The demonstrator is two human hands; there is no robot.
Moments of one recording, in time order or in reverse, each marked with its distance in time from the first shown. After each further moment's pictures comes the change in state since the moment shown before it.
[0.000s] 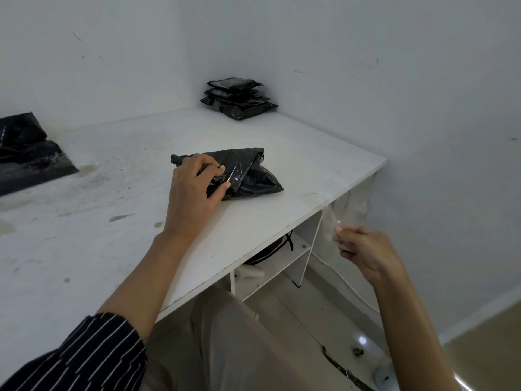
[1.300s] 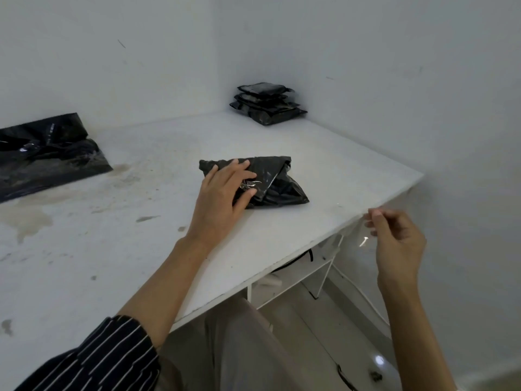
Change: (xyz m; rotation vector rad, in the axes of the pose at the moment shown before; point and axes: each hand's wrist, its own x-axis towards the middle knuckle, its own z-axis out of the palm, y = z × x) left_hand 0.001 -0.006 0.005 -0.001 -0.145 -0.041; right_hand 0.014 -0.008 0.029 -0.001 0.187 -0.622
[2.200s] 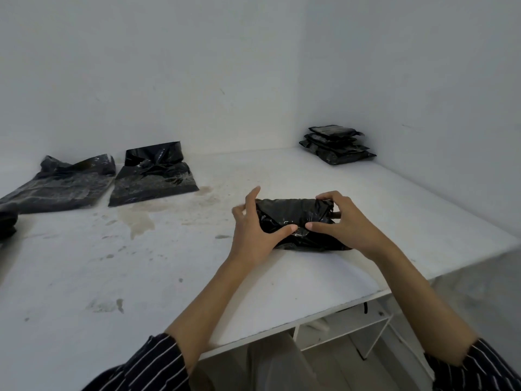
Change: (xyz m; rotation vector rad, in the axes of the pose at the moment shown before) left_hand -0.020 -0.008 -0.050 -0.304 0.045 -0.662; right_hand 0.023 -0.053 0.151 -0.433 -0.973 -0.112
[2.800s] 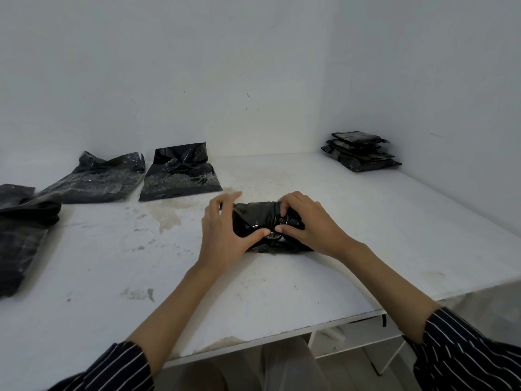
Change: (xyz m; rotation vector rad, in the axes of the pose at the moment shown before) left_hand -0.008 -0.043 -0.070 0.313 0.224 0.183; right_hand 0.030 -0.034 0.069 -0.308 -0.078 -0.602
